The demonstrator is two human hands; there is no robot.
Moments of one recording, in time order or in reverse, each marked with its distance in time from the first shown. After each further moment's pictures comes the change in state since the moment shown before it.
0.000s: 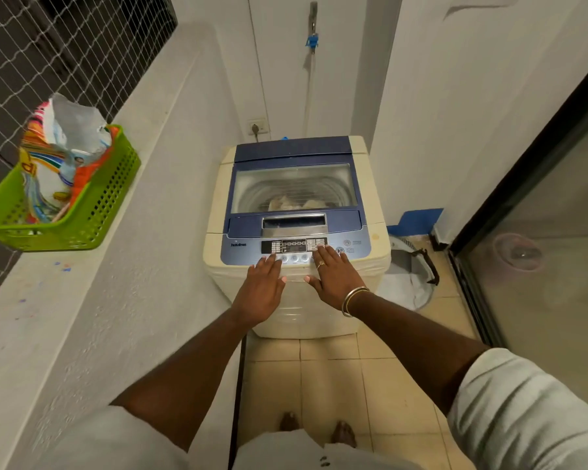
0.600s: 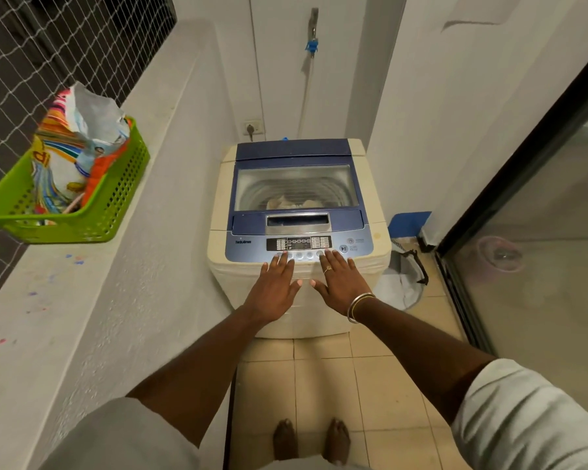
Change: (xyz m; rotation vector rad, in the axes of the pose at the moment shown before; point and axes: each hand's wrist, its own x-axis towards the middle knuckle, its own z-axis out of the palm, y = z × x) left_hand -0.006 -0.001 0.000 0.017 -0.101 0.056; right_hand -0.014 -0.019 0.010 -0.024 -0.021 0.099
